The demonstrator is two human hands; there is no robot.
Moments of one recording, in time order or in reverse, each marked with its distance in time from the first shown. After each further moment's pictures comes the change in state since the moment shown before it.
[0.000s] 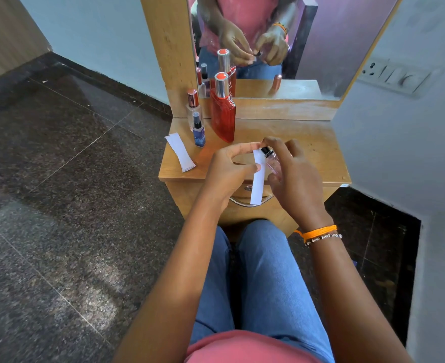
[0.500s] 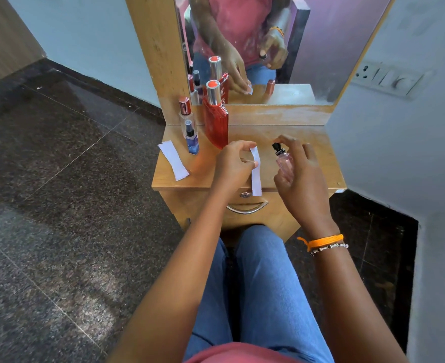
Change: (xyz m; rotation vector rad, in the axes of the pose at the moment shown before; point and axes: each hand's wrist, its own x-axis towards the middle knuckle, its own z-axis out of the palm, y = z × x) left_hand 0.048 -0.015 0.021 0.347 0.069 0.046; right_hand 0.003 0.010 -0.012 0.192 0.098 0.116
